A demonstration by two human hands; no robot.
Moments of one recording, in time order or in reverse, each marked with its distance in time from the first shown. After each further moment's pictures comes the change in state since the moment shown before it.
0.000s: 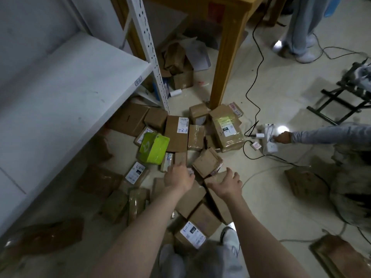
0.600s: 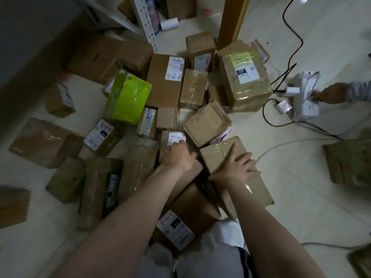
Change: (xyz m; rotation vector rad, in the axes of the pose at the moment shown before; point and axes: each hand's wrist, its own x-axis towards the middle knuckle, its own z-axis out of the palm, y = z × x) left_hand 0.198 -0.031 0.282 -0.135 -0.043 -0.101; right_hand 0.238 0.163 0.190 -0.503 0.035 0.057
